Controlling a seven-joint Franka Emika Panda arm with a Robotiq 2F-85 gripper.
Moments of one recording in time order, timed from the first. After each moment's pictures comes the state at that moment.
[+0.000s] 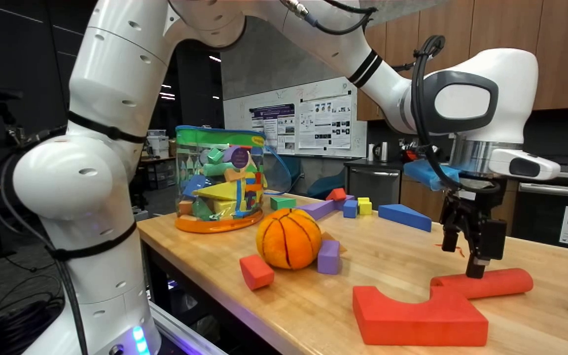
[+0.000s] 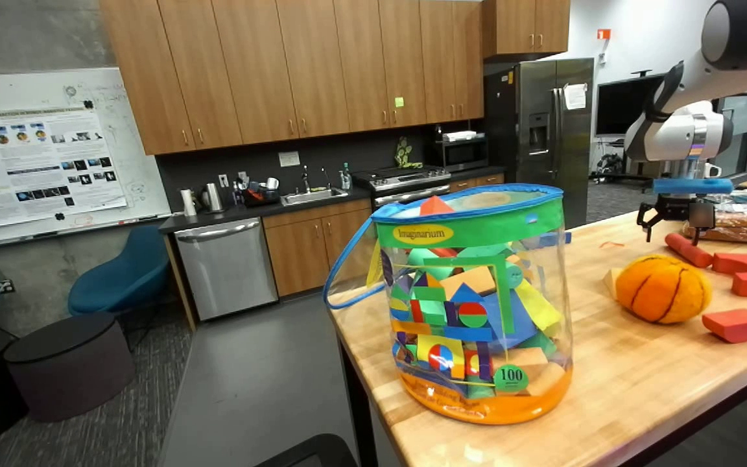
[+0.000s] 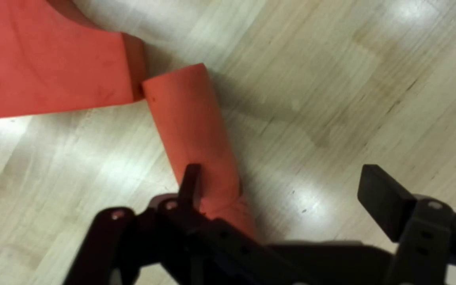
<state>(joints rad) -0.57 0.38 -0.42 -1.87 0.21 2.15 0.07</state>
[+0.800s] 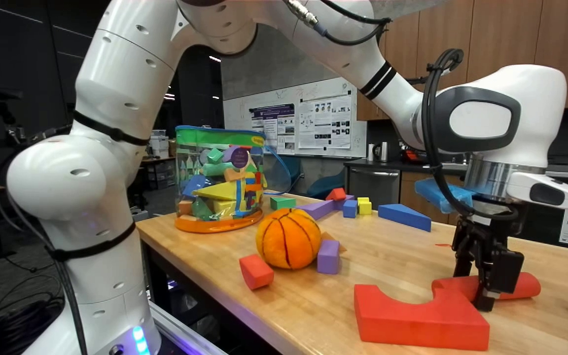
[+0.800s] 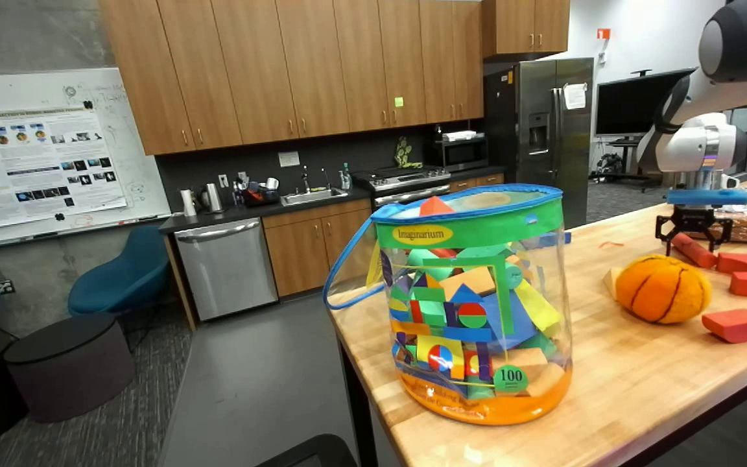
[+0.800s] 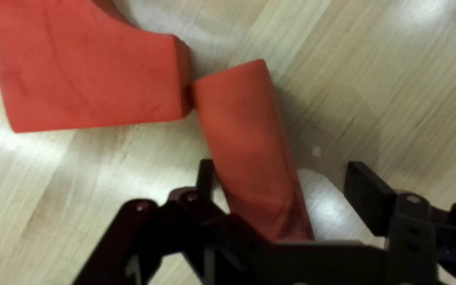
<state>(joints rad) -0.63 0.44 -0.42 -1.86 0.21 2.15 0.08</state>
